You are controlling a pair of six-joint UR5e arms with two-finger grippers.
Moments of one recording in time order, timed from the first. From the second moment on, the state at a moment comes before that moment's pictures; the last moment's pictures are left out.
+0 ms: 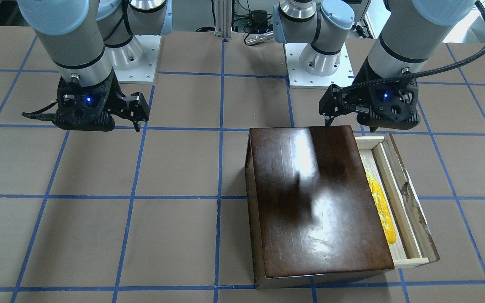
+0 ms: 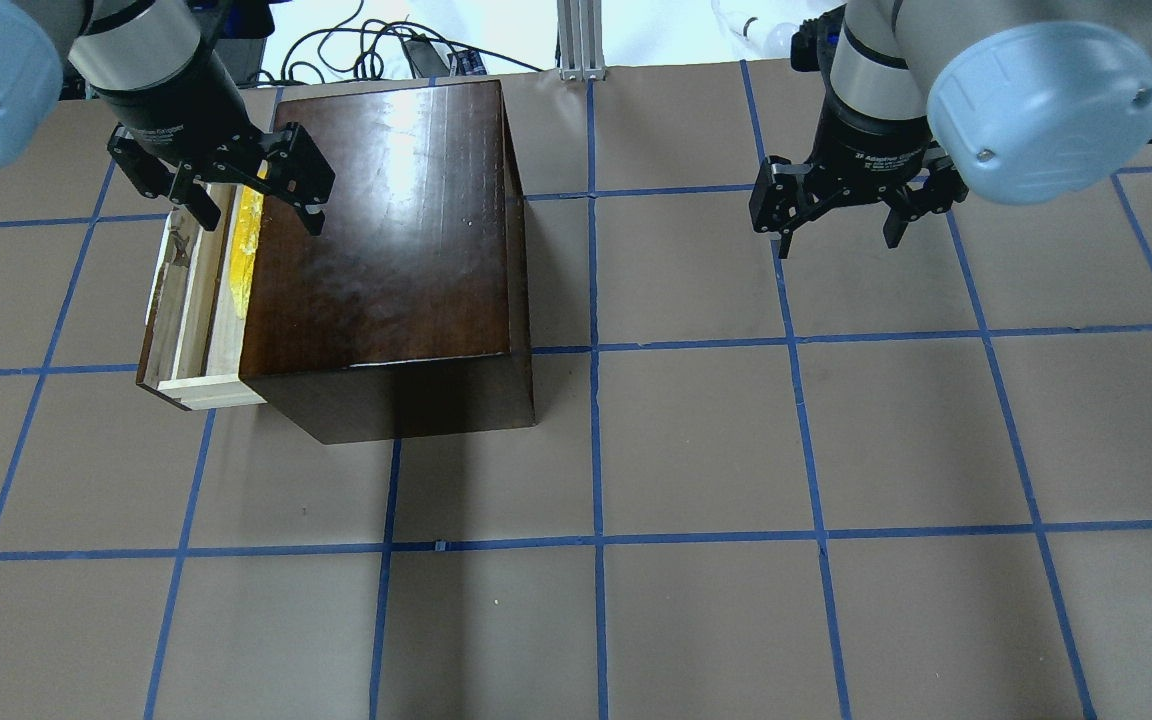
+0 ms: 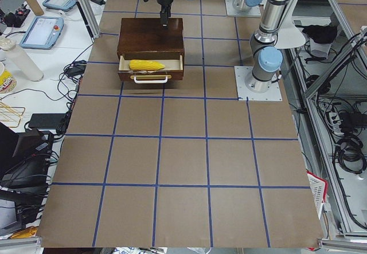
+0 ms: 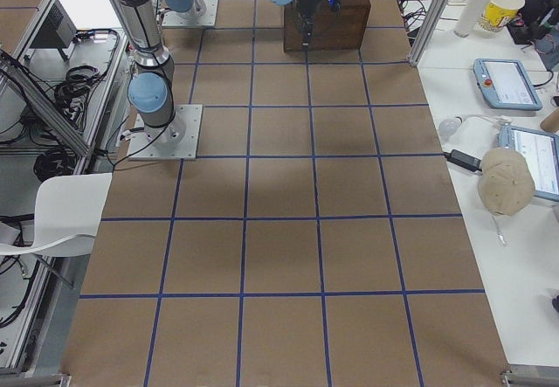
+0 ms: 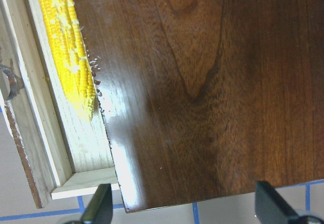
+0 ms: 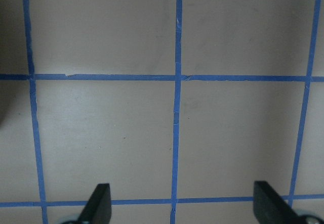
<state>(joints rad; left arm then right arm) -1.53 -1.66 -1.49 -1.61 1.58 0.14 1.65 -1.48 1.58 -1.62 -1.63 0.06</state>
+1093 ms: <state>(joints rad) -1.53 -1.61 -1.49 -1.61 1.58 0.15 1.65 -1.48 1.58 -1.62 -1.63 0.06</state>
